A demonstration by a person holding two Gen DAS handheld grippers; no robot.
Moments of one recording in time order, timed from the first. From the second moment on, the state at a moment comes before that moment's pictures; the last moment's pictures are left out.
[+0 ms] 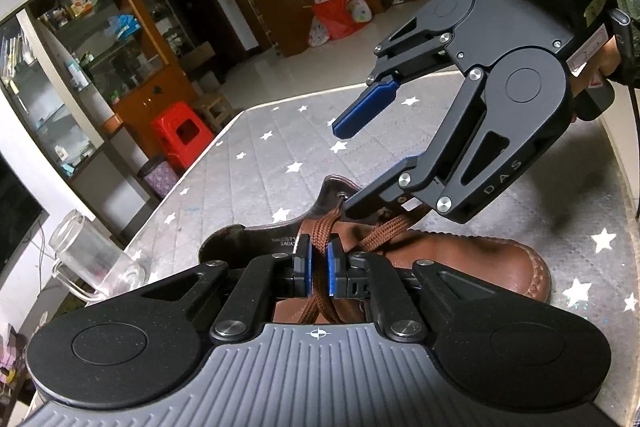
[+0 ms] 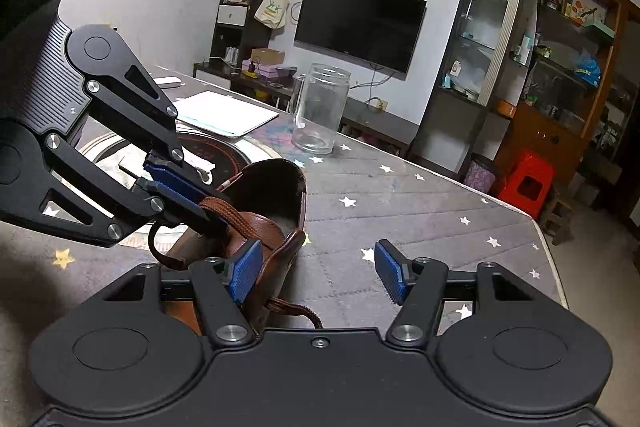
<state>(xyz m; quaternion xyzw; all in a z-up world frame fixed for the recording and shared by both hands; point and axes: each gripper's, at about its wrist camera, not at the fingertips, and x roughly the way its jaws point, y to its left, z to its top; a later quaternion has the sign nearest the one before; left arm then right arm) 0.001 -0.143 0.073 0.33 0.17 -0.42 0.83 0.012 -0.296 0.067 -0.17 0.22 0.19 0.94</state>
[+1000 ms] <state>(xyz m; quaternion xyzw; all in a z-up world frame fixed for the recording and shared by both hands) 0.005 -0.159 0.069 0.34 0.18 -0.41 0.83 0.008 -0.292 0.072 -0.28 0.22 0.26 0.90</state>
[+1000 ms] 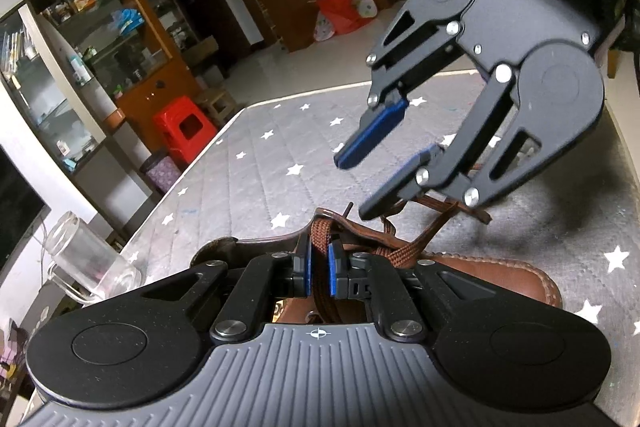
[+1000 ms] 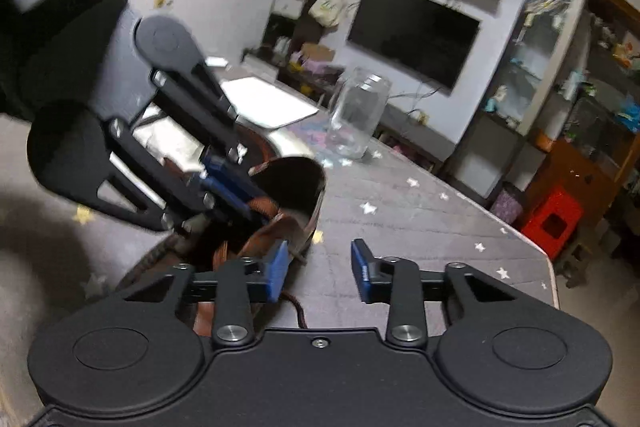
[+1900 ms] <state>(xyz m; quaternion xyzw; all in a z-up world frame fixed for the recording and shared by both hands) -0.045 -0.126 0.081 0.30 0.19 -0.34 0.87 -0.019 -0.270 0.035 -0.55 0.08 0.19 0.81</state>
